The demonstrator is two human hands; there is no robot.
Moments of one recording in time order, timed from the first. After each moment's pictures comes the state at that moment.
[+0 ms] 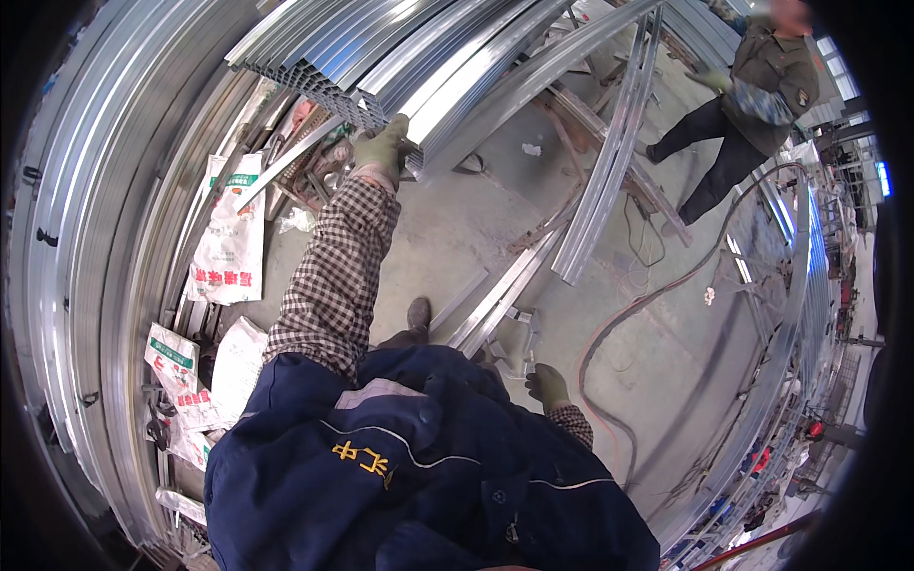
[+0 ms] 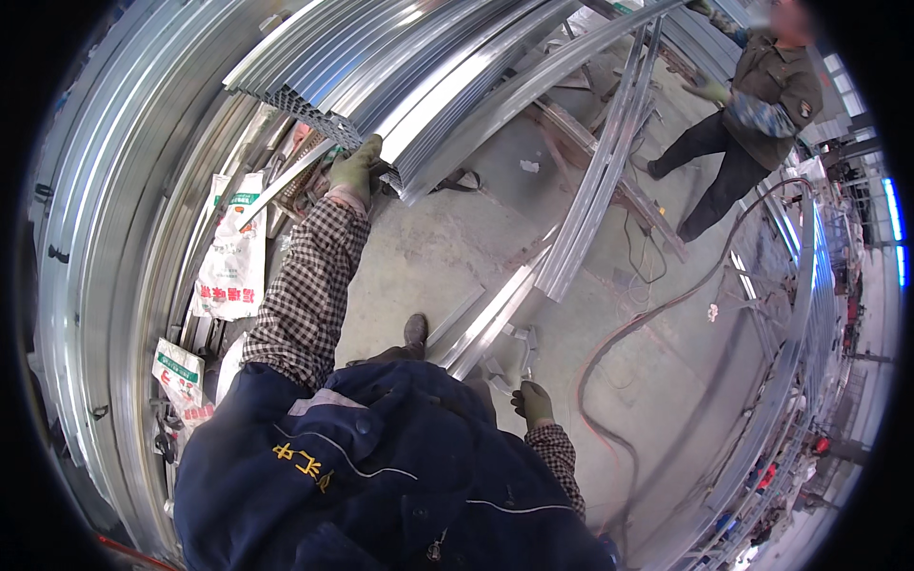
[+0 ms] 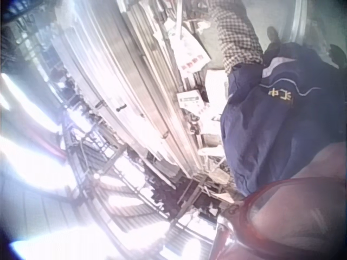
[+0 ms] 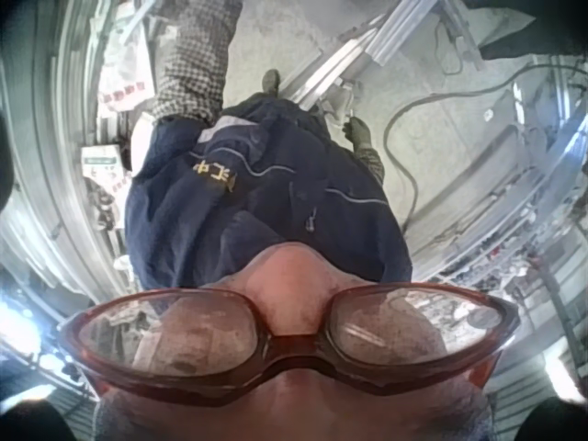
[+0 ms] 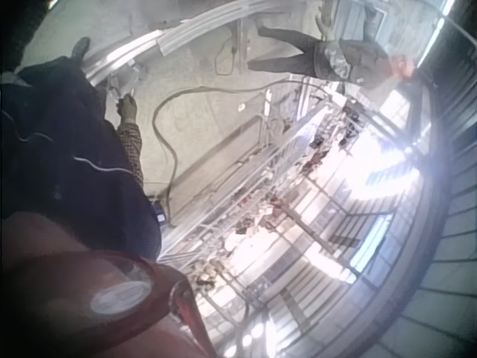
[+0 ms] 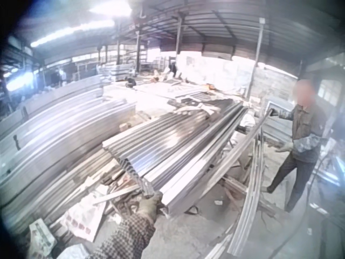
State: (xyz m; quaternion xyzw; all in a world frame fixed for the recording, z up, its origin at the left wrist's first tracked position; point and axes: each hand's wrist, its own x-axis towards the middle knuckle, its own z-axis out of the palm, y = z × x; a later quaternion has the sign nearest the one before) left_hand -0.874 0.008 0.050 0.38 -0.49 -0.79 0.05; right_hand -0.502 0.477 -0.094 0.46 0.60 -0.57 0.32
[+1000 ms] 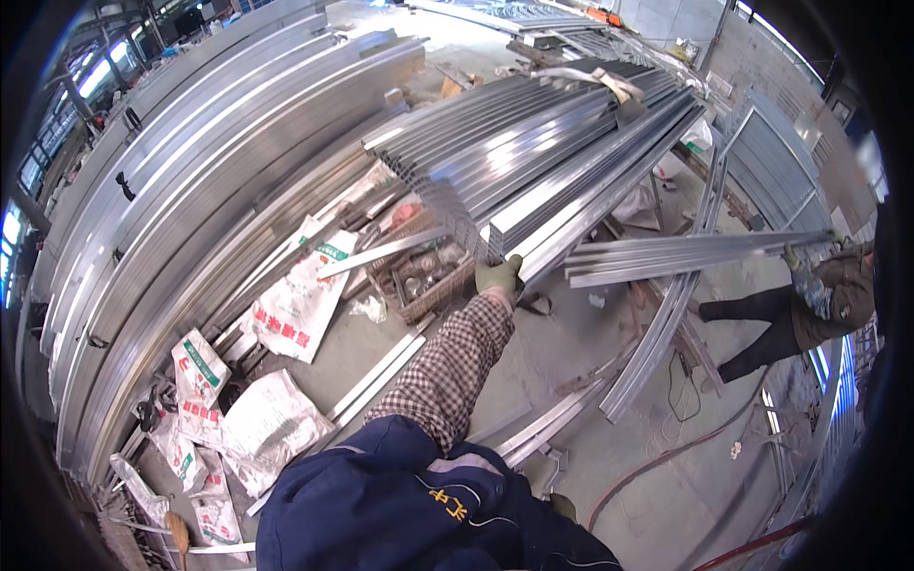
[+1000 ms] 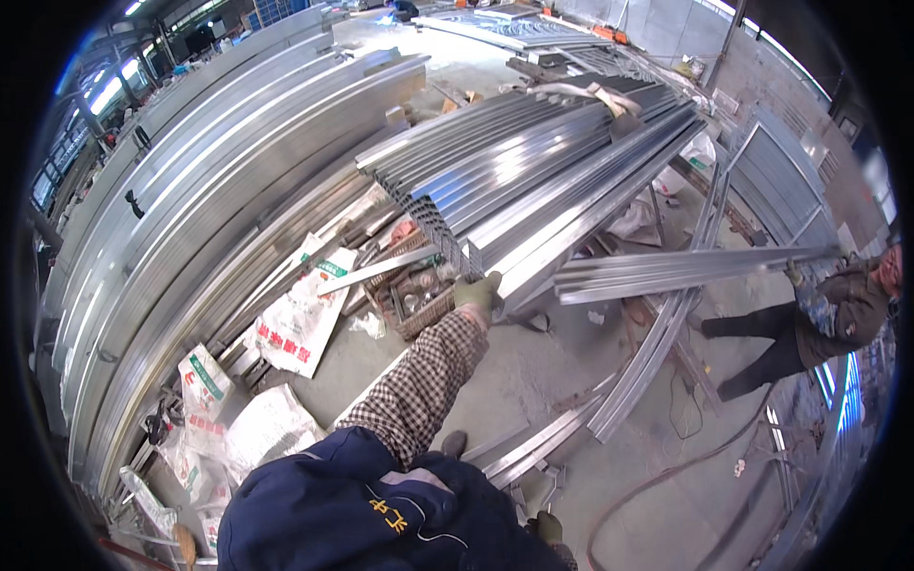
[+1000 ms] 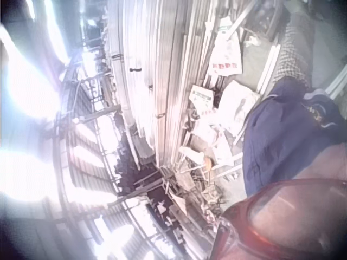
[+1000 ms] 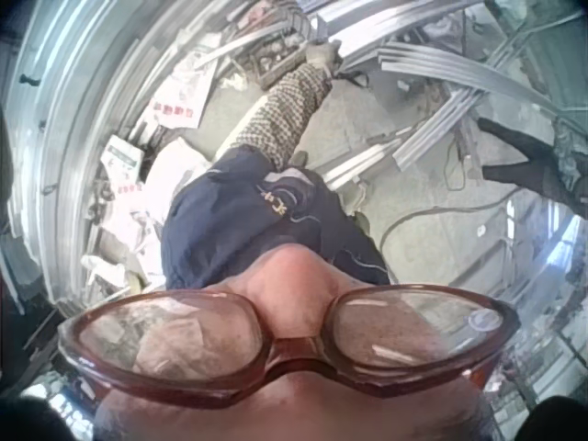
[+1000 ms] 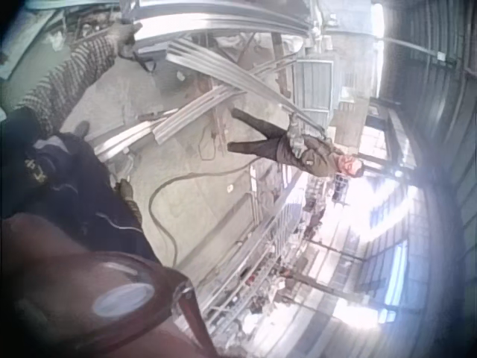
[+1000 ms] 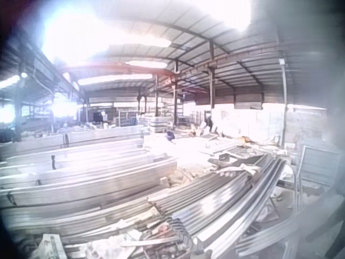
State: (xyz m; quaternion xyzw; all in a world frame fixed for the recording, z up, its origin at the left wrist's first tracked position) left_hand -0.895 0.025 0.037 0.40 -0.48 -0.76 0.15; right_hand -0.477 0.507 -0.181 0.02 0.86 -0.39 0.33
